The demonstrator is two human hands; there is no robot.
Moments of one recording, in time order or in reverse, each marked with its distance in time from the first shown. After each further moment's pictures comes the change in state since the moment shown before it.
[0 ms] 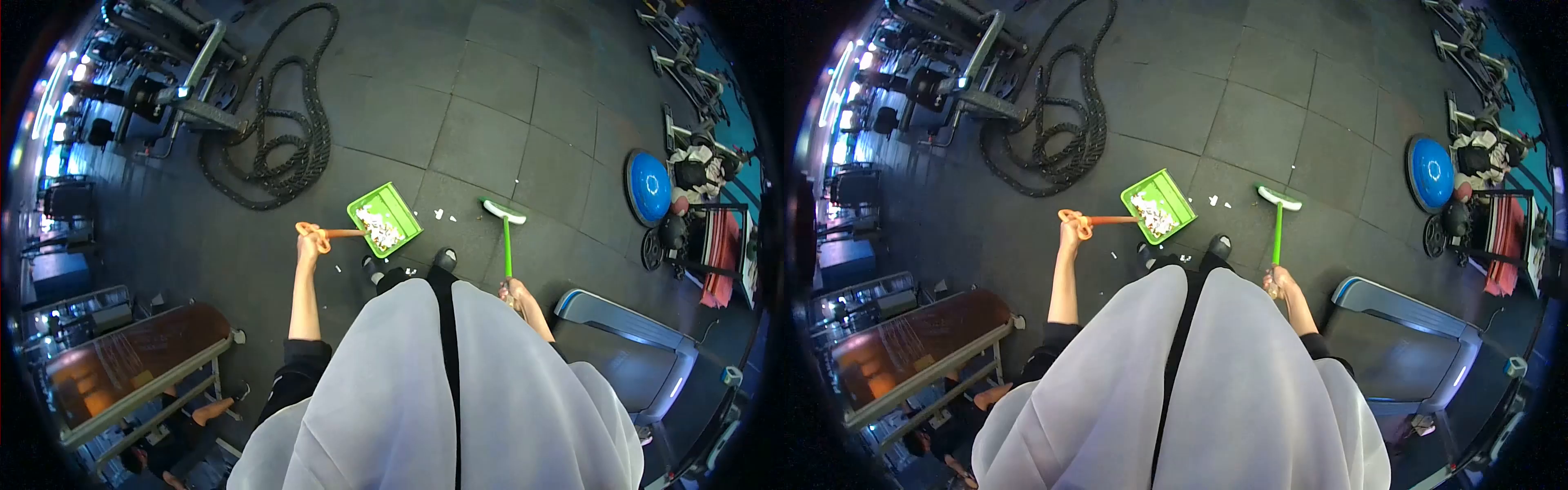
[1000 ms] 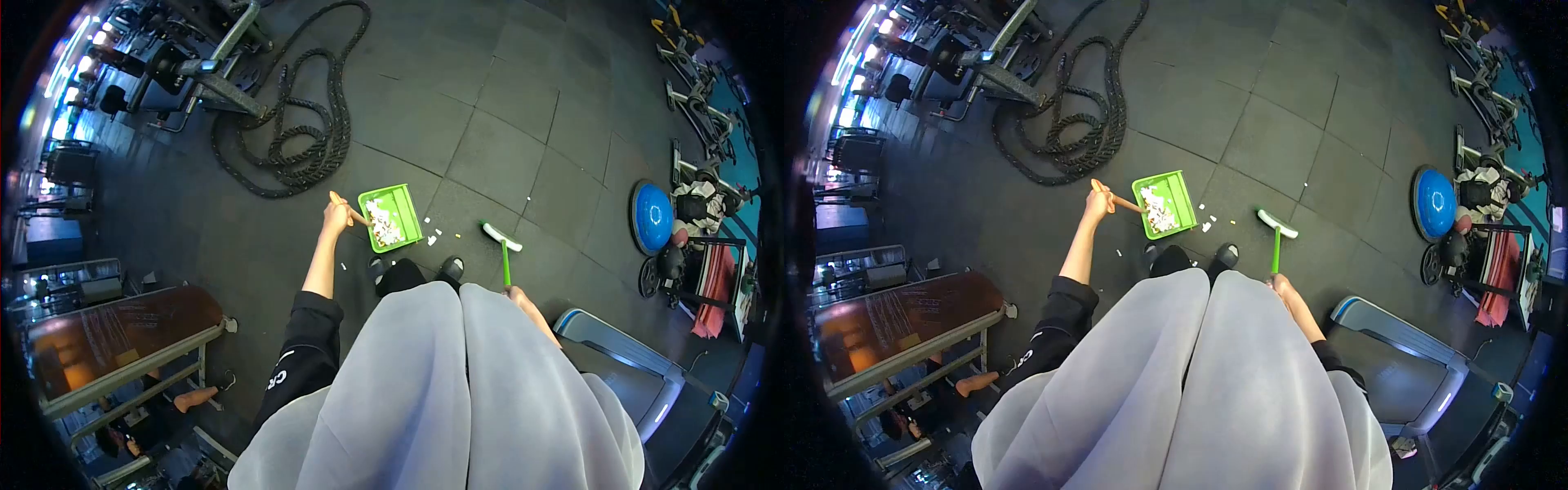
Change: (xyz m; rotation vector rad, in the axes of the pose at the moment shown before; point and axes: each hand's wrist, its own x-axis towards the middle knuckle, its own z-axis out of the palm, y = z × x) left_hand 0.085 -0.042 -0.004 0.409 0.036 0.101; right_hand 0.039 0.015 0.024 -0.211 0.095 -0.139
